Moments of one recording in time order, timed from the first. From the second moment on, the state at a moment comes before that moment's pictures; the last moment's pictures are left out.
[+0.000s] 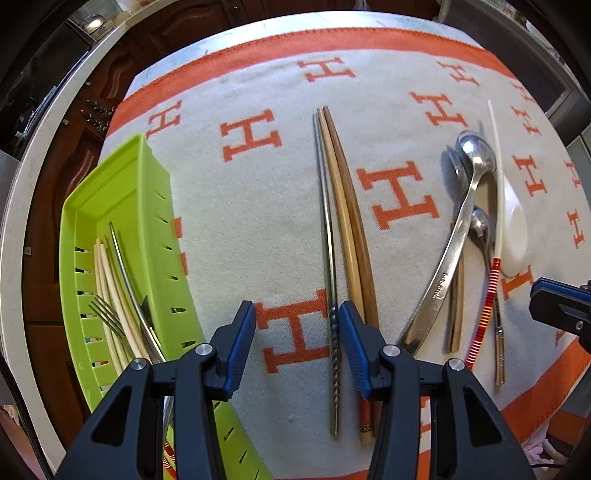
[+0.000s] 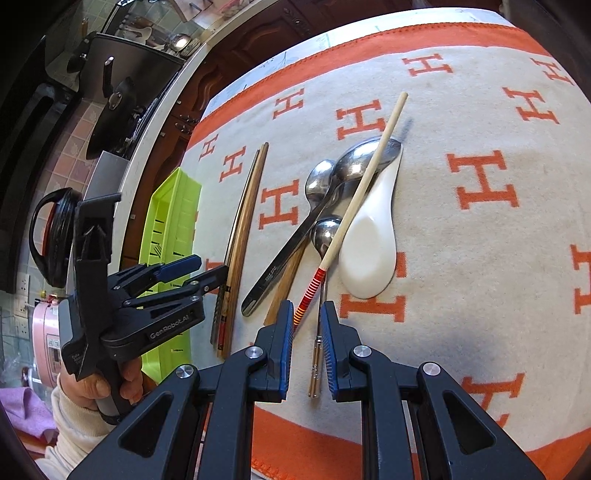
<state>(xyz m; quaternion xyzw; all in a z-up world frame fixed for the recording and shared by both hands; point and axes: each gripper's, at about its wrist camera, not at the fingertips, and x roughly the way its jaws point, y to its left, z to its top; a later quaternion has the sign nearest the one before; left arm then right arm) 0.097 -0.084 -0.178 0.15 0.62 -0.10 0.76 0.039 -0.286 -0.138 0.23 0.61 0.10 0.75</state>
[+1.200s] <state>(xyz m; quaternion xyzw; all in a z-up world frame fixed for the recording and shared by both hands) 0.072 0.019 -0.072 0.02 0.55 -0.05 0.84 0.052 -0.250 -0.136 0.21 0.62 0.13 0.74</state>
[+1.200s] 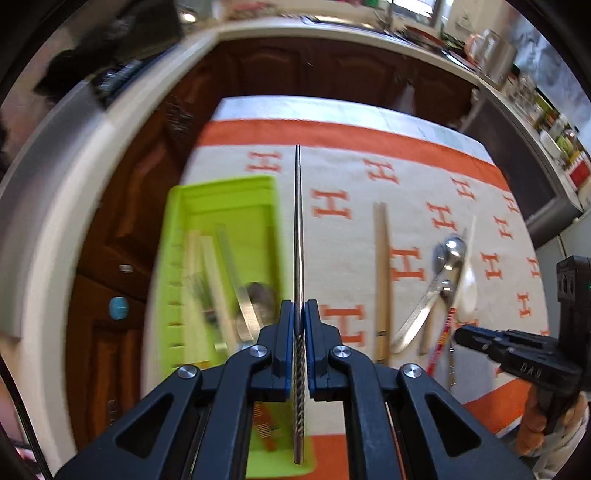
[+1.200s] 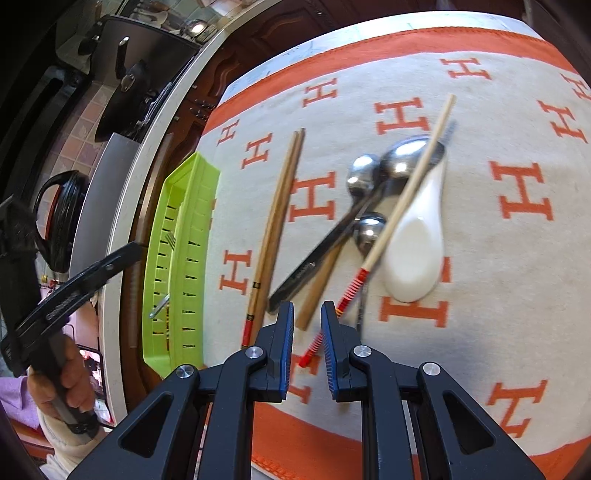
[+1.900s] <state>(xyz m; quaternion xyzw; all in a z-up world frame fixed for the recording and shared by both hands) 0.052 0.097 -0.101 -0.01 0.54 0.02 0.84 0.116 -0.186 -0.149 0.17 0.66 0.09 0.73</state>
